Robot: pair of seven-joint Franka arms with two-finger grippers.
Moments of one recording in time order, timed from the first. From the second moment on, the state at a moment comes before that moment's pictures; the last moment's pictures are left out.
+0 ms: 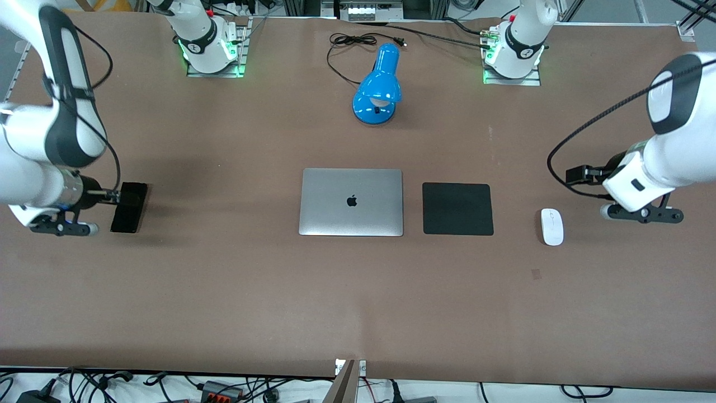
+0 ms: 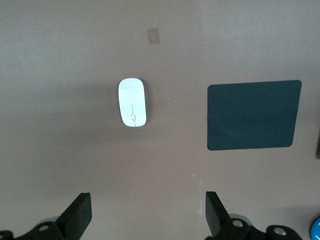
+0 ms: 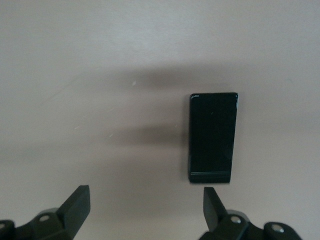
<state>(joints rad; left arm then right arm) -0.08 0.28 0.05 -1.55 0.02 1.62 0.02 -0.07 0.41 -0.07 -1.76 -0.02 1.98 -0.03</state>
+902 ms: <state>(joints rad) -0.01 0.54 0.05 -1.84 0.03 2.38 0.04 -0.15 0.60 -0.07 -1.75 -0.05 2.18 -0.03</state>
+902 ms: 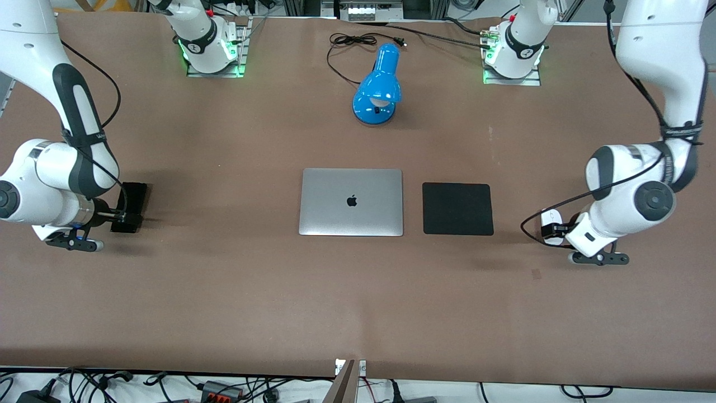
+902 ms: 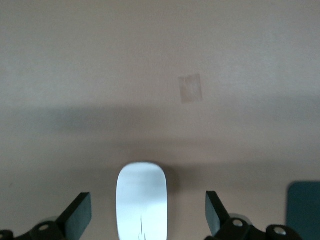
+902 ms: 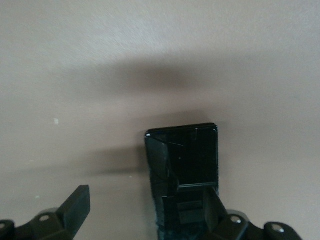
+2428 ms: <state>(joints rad) 0.02 0.55 0.05 -2.03 0.03 2.66 0.09 -0.19 0.68 -0.07 -1.75 -0.09 2.23 -0.03</state>
